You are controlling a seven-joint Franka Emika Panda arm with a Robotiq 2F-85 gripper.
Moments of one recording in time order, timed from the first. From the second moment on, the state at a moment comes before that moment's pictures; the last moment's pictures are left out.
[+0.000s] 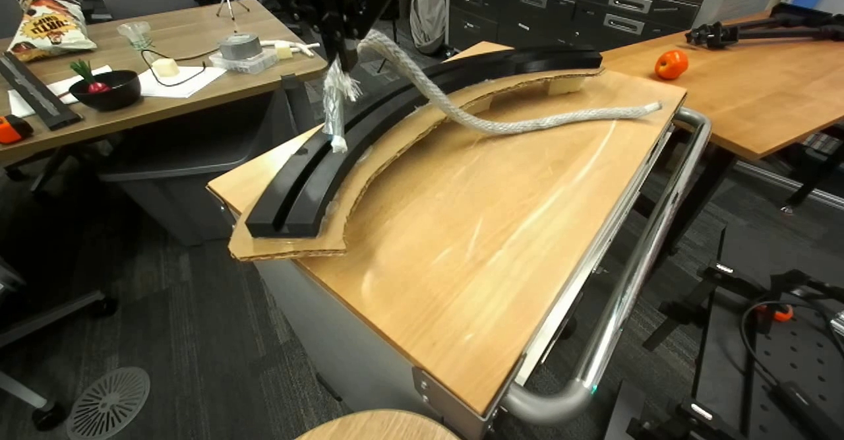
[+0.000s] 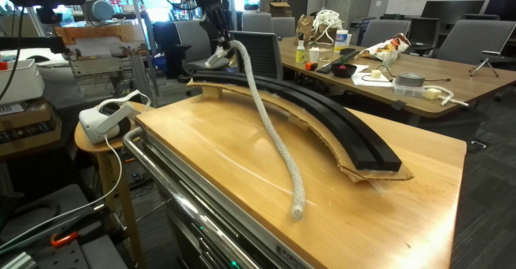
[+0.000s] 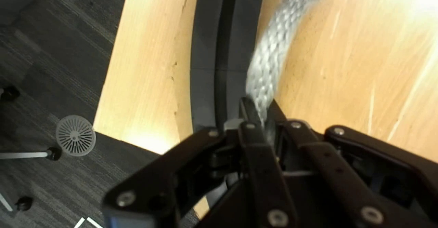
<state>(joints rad) 0.18 0.24 0.20 -1.76 -0.41 2.09 -1.32</state>
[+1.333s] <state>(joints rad) 0.12 0.63 0.21 -1.22 0.01 1.70 -1.43</state>
